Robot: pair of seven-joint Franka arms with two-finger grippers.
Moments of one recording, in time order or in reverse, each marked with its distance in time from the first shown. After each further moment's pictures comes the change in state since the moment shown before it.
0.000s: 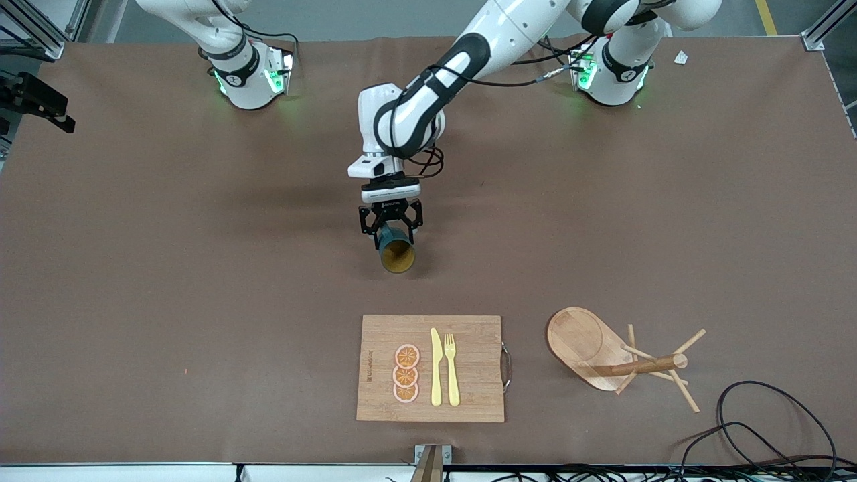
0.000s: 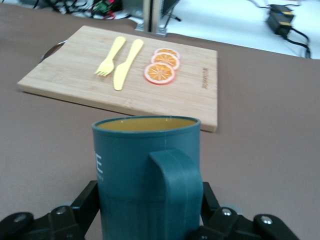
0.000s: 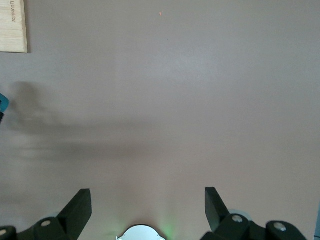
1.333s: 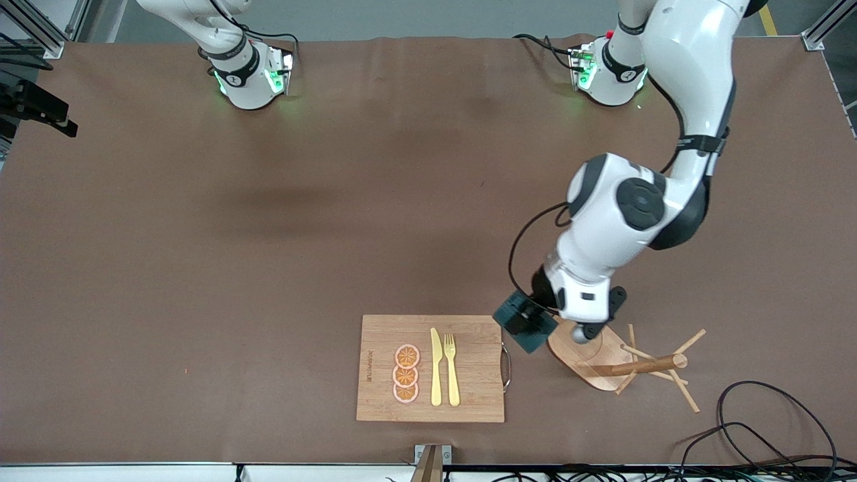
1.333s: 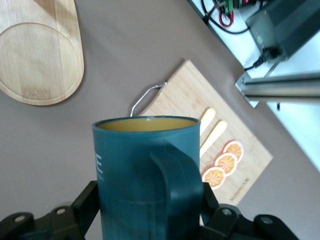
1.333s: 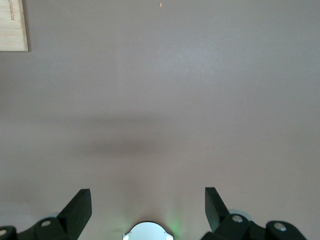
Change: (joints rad) left arm 0.595 -0.291 -0.014 0.023 -1.349 0.043 0.983; right arm -0.034 0.004 0.010 -0.026 0.025 0.003 -0.001
